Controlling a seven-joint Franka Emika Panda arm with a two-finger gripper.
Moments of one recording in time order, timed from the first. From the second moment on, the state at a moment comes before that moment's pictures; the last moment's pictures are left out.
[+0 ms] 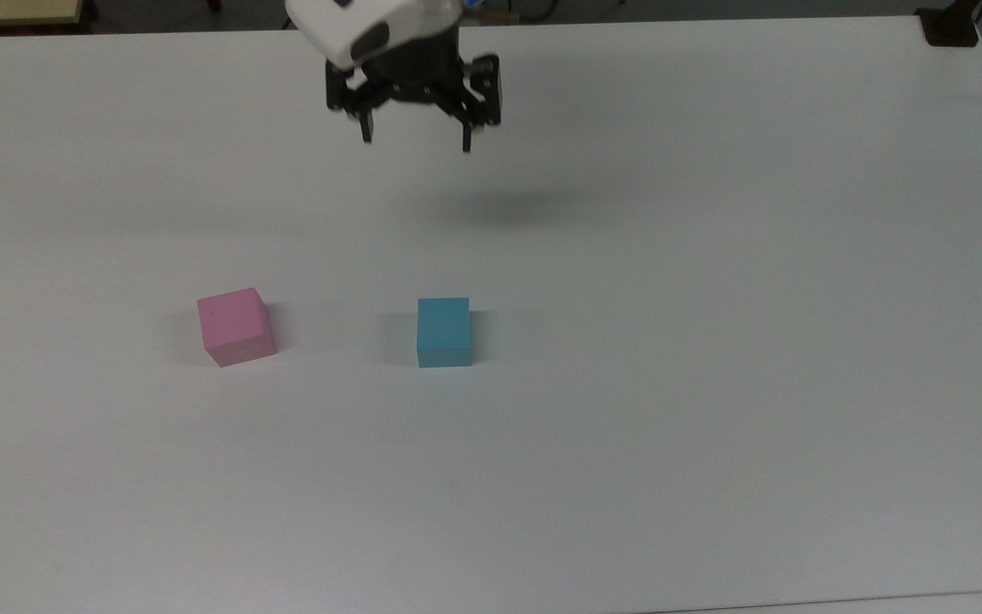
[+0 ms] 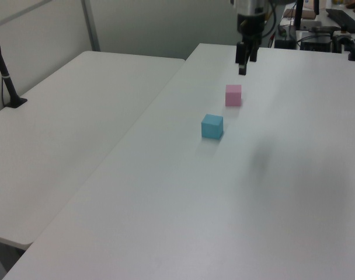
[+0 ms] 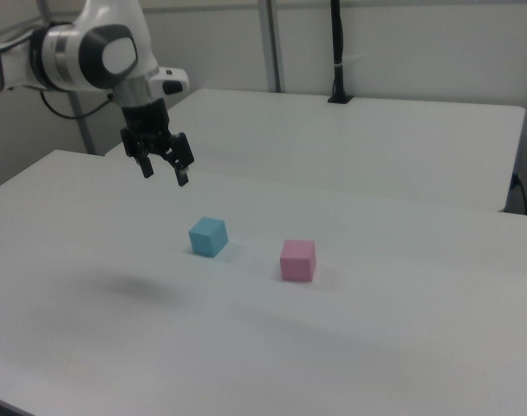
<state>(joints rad) 0.03 0.16 0.07 -1.61 -0.06 1.79 0.16</state>
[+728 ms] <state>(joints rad) 0.06 0.46 0.08 -1.58 -0.10 2.06 0.16</state>
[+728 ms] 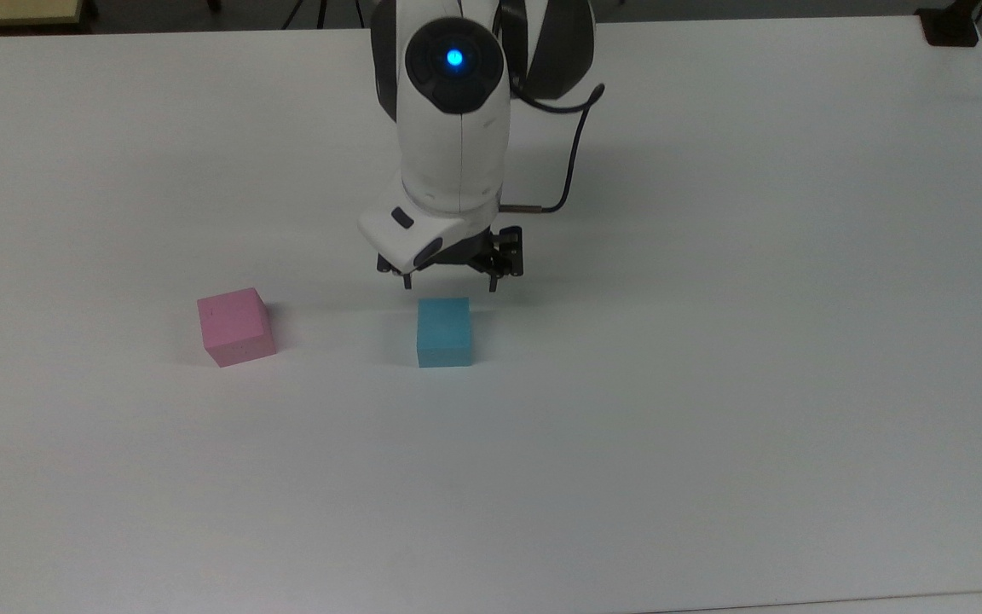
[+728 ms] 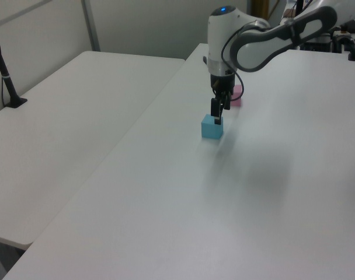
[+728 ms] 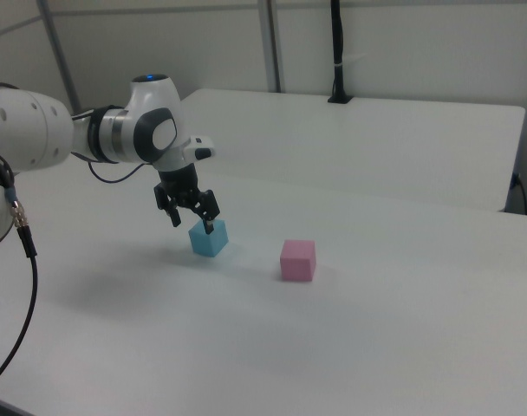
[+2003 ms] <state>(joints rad) -0.07 0.50 0.06 -1.47 -0.15 2.05 0.02</state>
